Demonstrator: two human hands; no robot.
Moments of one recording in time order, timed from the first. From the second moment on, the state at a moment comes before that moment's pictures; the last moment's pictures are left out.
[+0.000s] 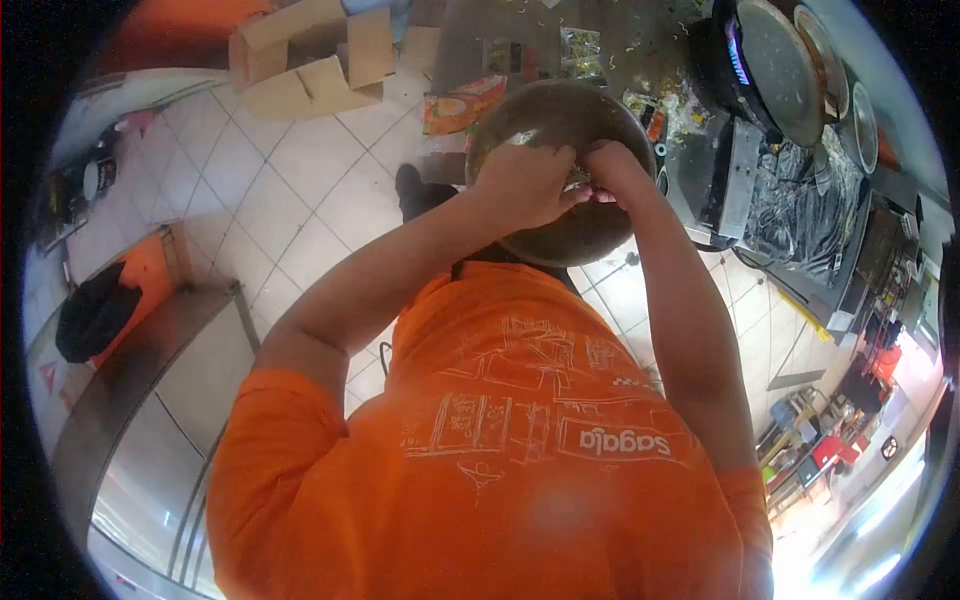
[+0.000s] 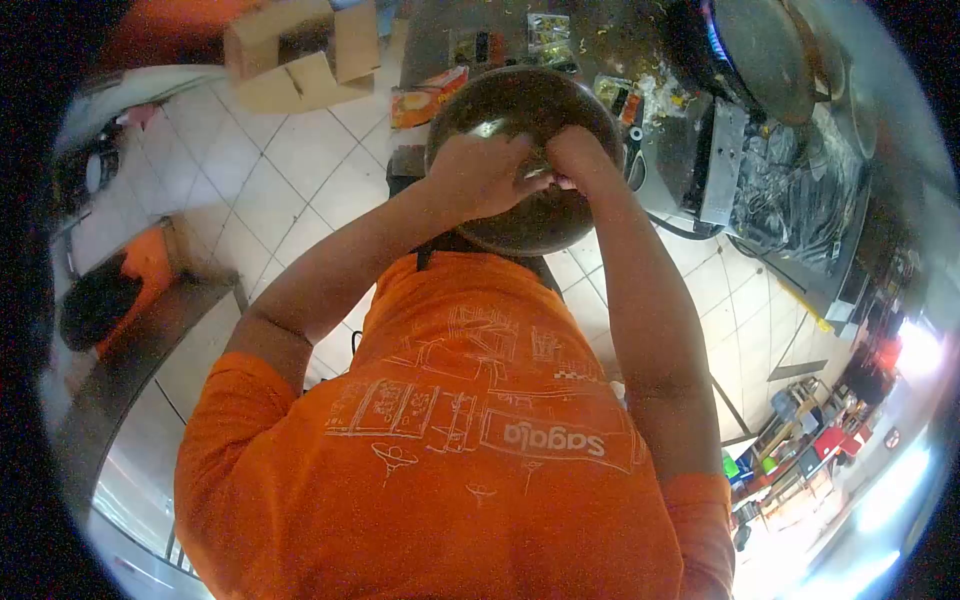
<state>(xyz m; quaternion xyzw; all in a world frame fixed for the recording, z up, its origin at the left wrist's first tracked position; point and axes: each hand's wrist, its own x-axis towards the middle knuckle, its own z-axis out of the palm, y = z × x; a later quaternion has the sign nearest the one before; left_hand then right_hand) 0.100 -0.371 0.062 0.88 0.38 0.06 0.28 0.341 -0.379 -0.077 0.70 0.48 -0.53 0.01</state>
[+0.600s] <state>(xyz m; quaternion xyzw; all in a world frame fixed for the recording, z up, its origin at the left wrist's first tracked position) 0.109 -0.333 0.062 0.85 0.41 -0.08 0.32 0.302 -0.421 0.058 0.65 0.71 -0.24 -0.15</state>
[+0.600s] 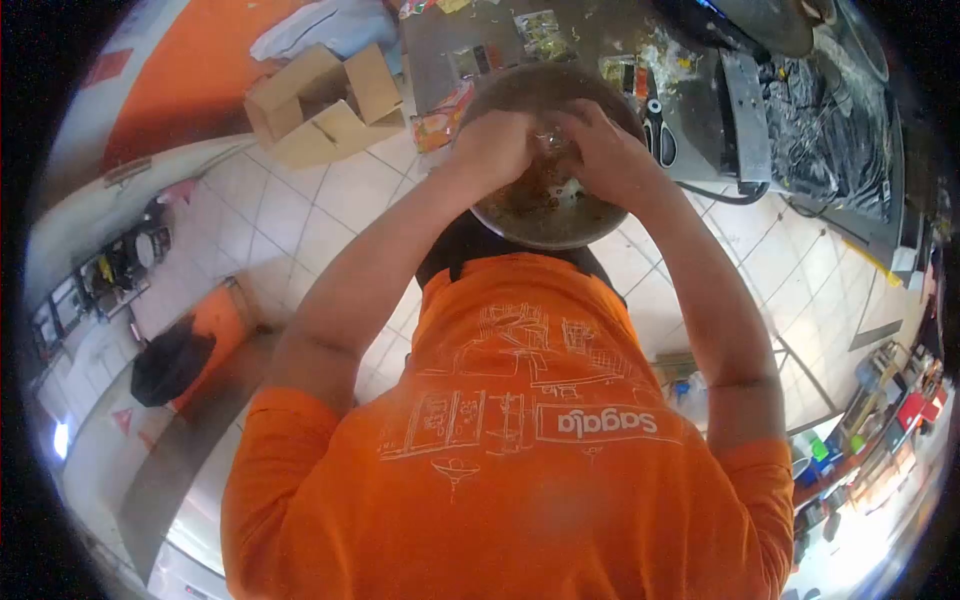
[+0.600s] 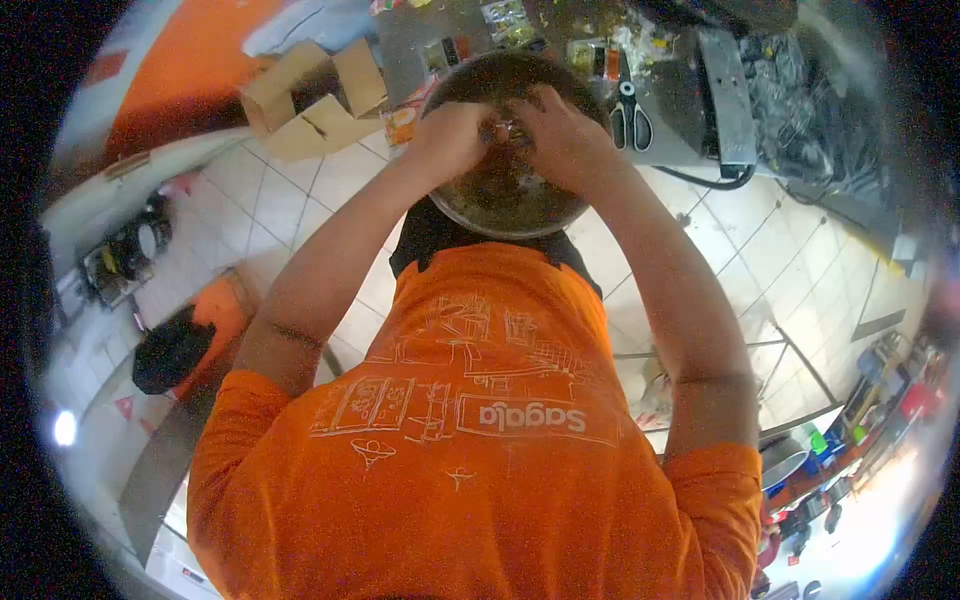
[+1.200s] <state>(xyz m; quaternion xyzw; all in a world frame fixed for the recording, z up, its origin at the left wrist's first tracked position) 0.126 -0.327 0.091 0.86 0.43 -0.12 0.25 0.299 -0.414 0.026 0.63 0.72 -0.24 -0.16</state>
